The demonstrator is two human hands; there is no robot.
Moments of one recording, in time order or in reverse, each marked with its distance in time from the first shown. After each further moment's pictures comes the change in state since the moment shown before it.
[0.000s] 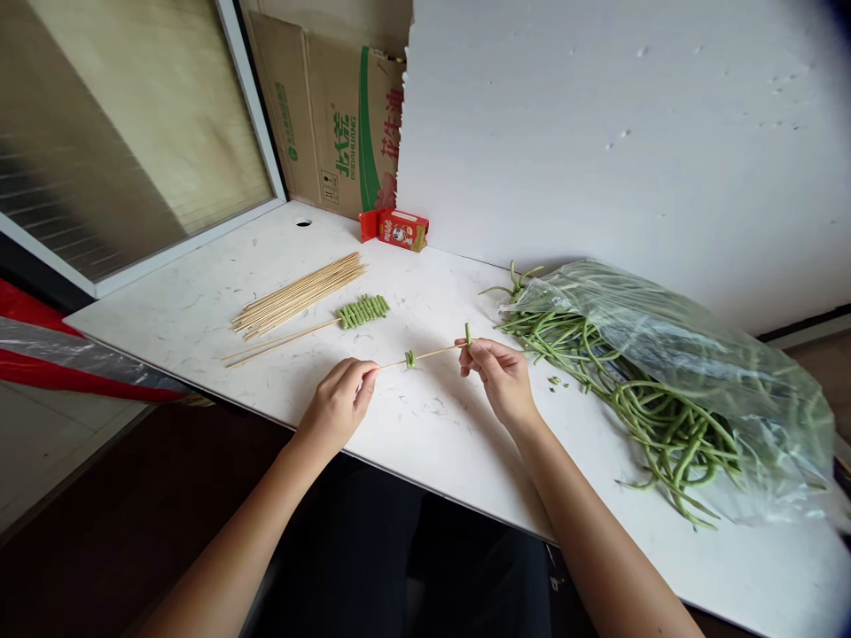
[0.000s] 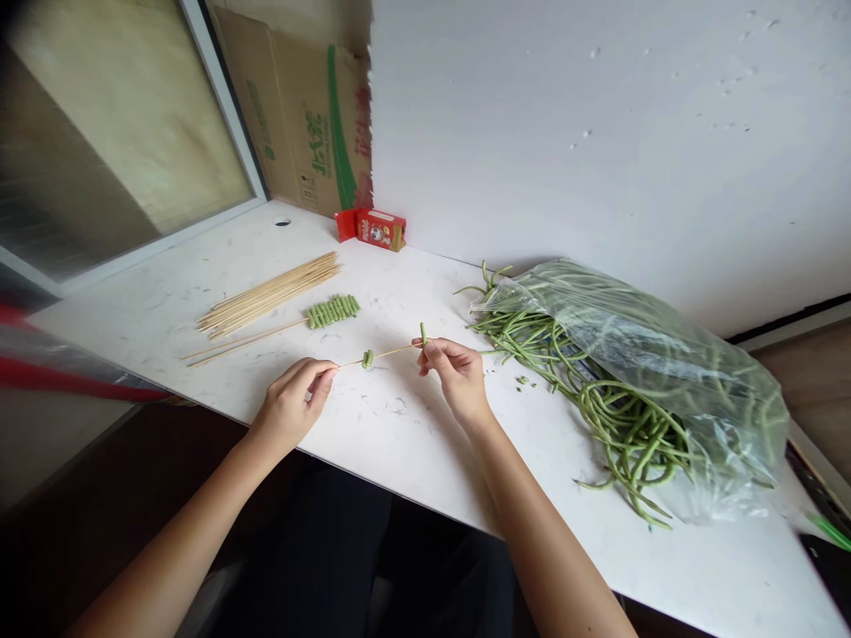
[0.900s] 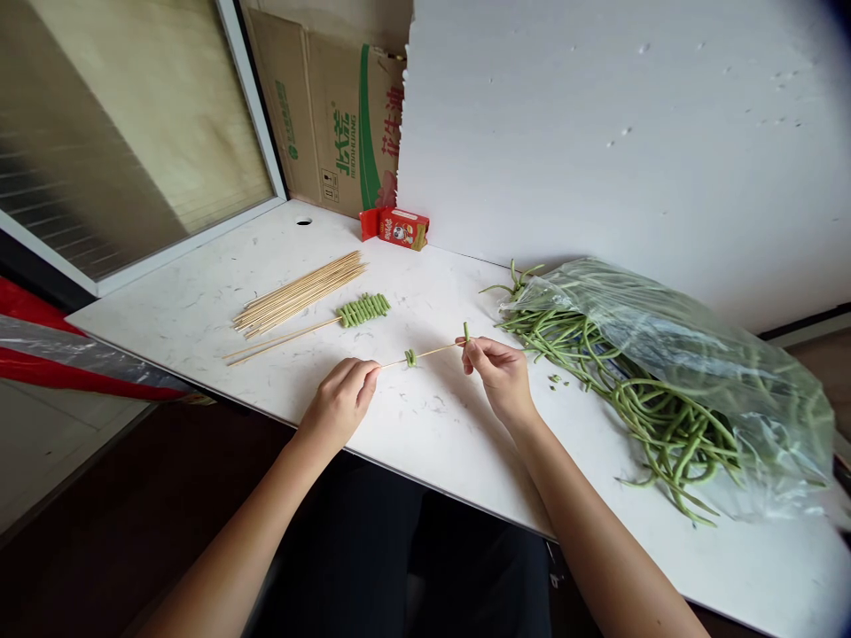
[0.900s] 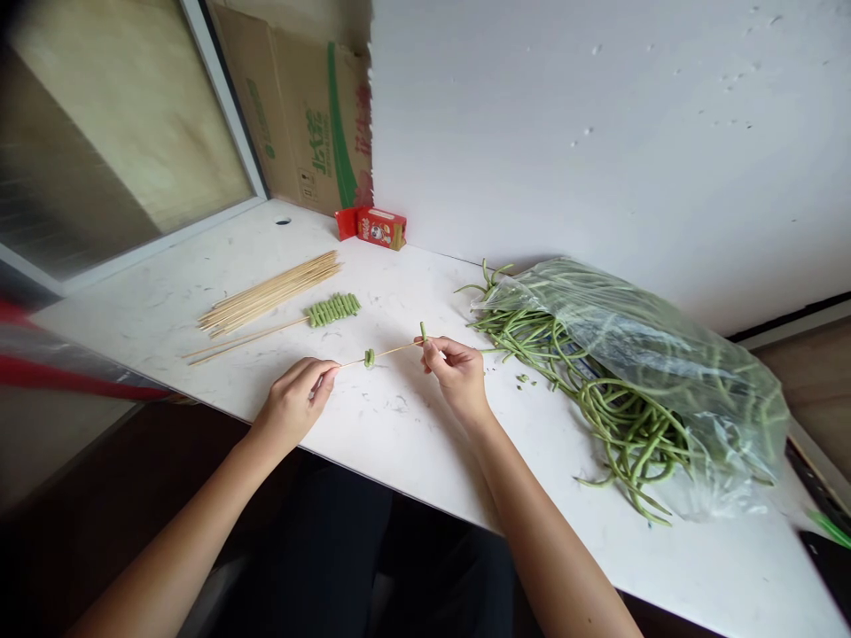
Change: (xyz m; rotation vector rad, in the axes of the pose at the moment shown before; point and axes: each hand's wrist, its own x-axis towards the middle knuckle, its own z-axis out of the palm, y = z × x) left_hand -0.002 -0.002 0.001 0.044 -0.025 0.016; right_hand 0.000 -0.003 0.003 -0.181 0.042 -0.060
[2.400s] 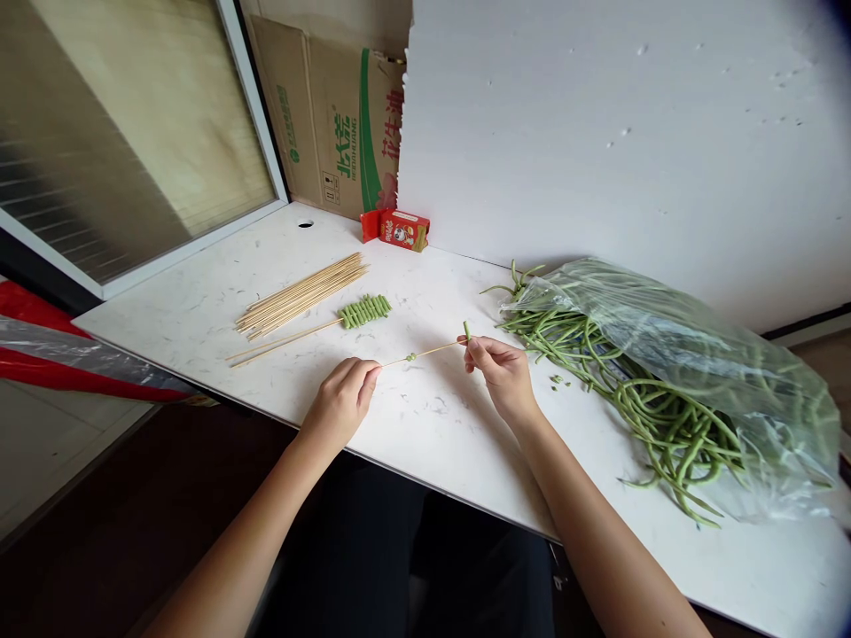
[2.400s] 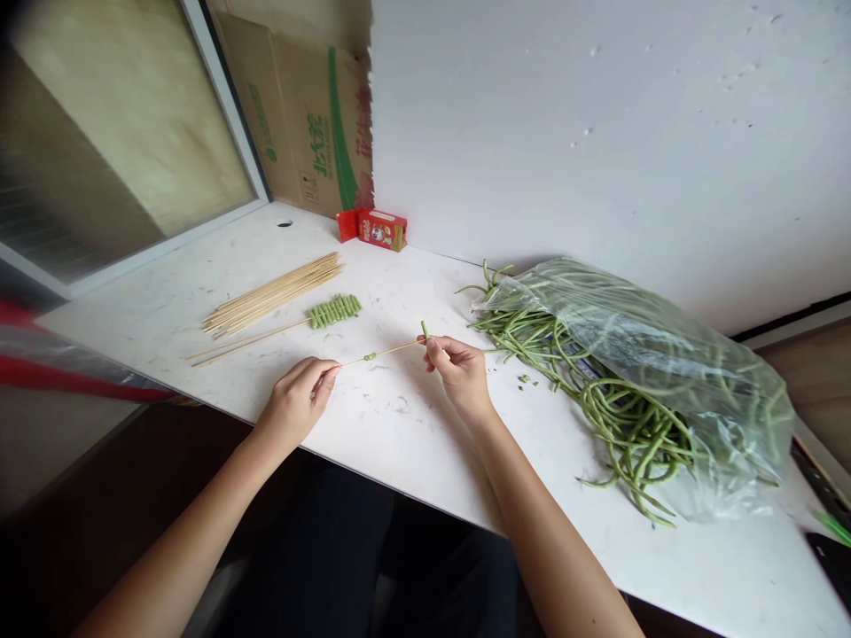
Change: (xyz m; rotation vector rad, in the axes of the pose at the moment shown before) left_hand 0.001 0.000 0.000 -0.025 -0.027 -0.083; right_hand 0.003 -0.001 -0.003 0.025 0.006 0.058
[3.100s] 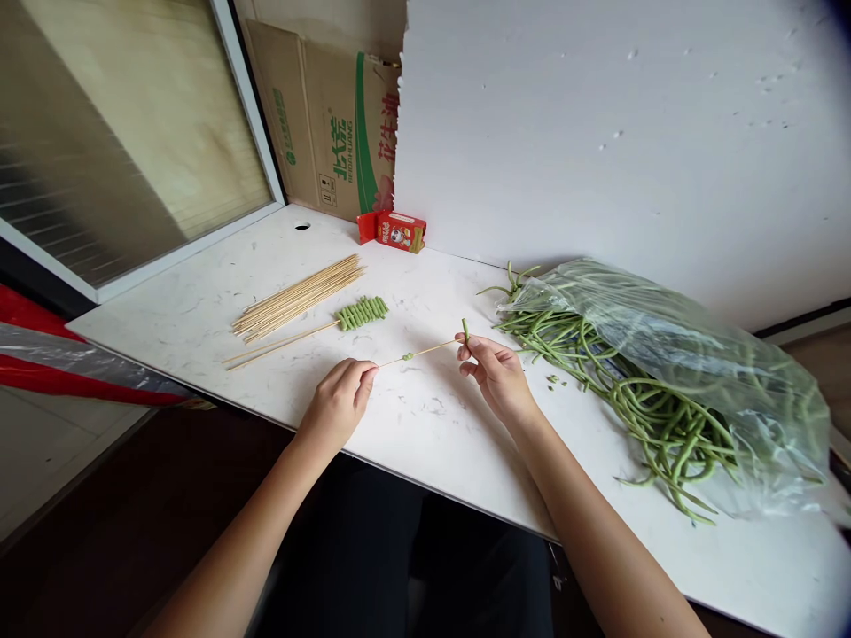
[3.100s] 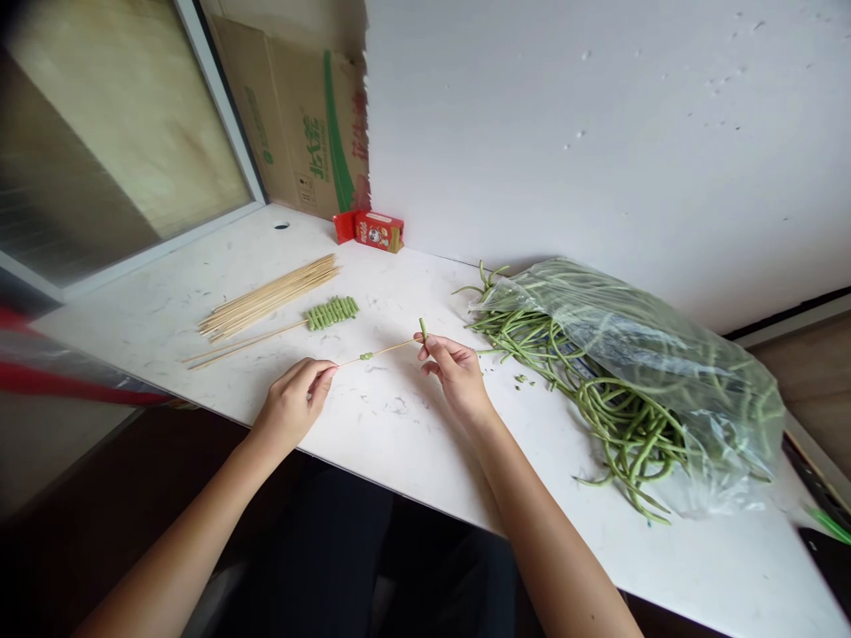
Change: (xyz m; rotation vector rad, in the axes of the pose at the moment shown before) left_hand 0.001 0.000 0.001 -0.001 0.032 0.012; right_hand -0.001 -0.001 0.003 0.277 -0.035 0.185
